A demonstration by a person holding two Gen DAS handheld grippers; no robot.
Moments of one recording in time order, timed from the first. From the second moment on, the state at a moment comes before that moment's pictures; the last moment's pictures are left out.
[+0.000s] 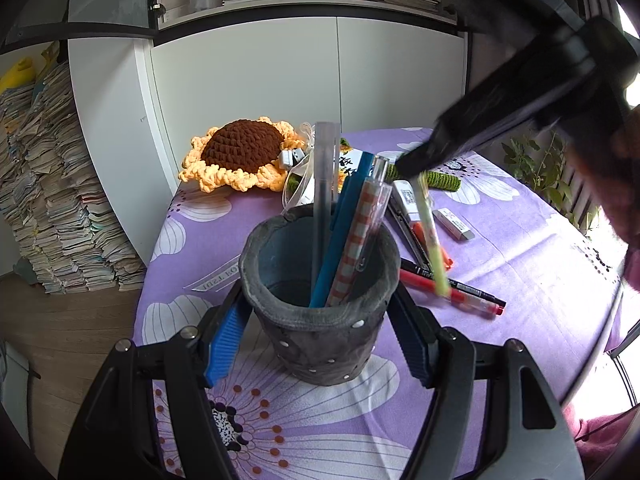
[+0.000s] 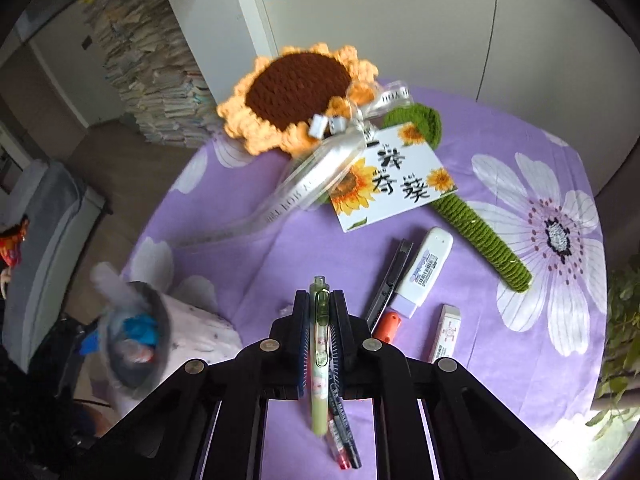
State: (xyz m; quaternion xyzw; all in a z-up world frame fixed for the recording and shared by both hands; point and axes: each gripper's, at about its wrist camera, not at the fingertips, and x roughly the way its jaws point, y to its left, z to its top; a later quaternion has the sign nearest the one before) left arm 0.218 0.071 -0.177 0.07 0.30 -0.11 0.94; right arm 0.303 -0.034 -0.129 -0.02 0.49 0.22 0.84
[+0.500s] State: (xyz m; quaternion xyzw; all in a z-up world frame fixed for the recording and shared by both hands) left arm 0.217 0.071 -0.178 0.07 0.31 -0.11 0.94; right arm 0.212 -0.008 0.015 -0.03 0.27 0.31 0.91
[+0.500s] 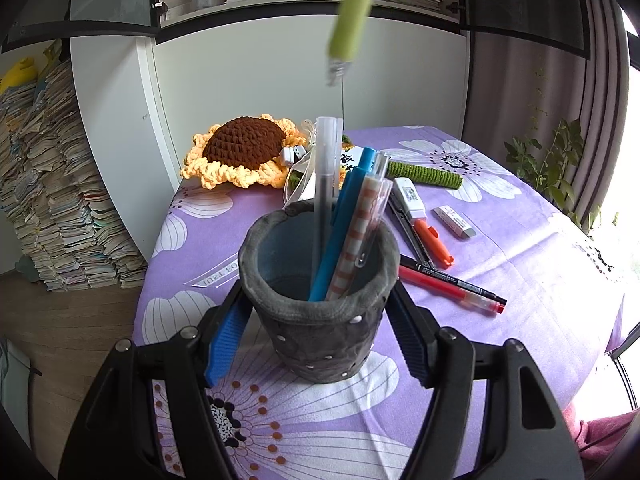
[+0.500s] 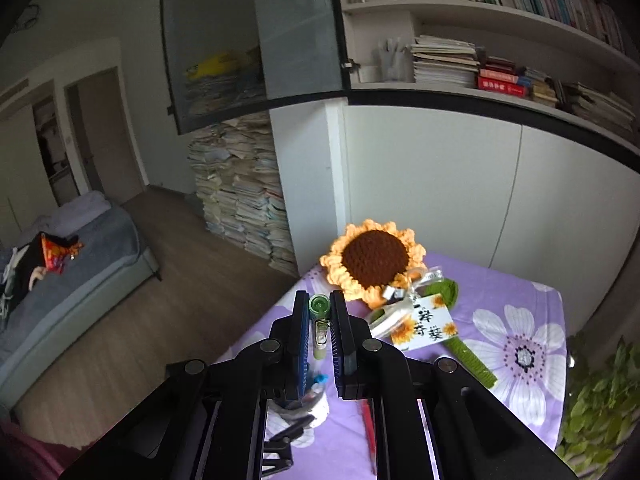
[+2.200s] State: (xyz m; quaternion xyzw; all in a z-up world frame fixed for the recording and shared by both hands) left arm 0.214 0.078 -0.185 0.04 0.27 -0.10 0.96; right arm 0.277 -0.041 -0.154 0.00 0.51 0.23 0.83
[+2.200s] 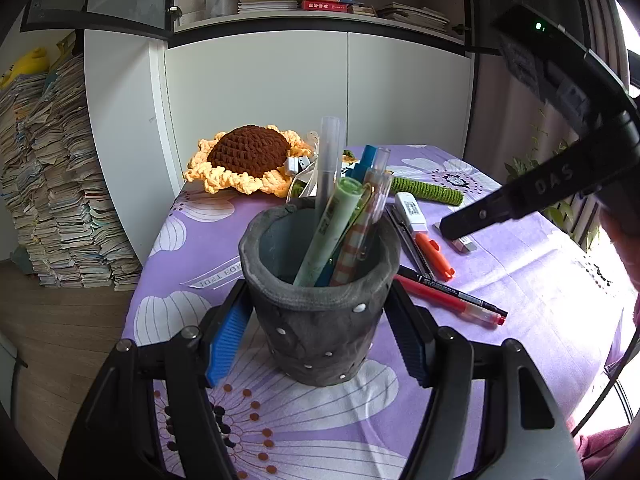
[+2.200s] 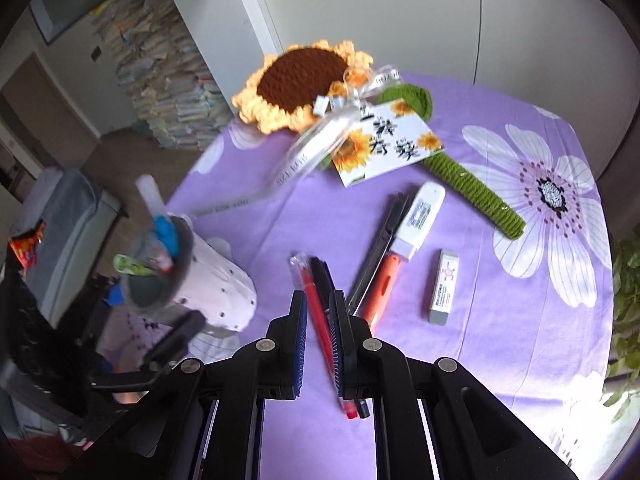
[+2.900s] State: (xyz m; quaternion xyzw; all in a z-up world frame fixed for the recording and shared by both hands) left arm 0.265 0.088 -0.176 0.03 0.26 -0.07 0.96; right arm 0.290 -0.040 -0.171 -0.01 0.52 0.21 0.82
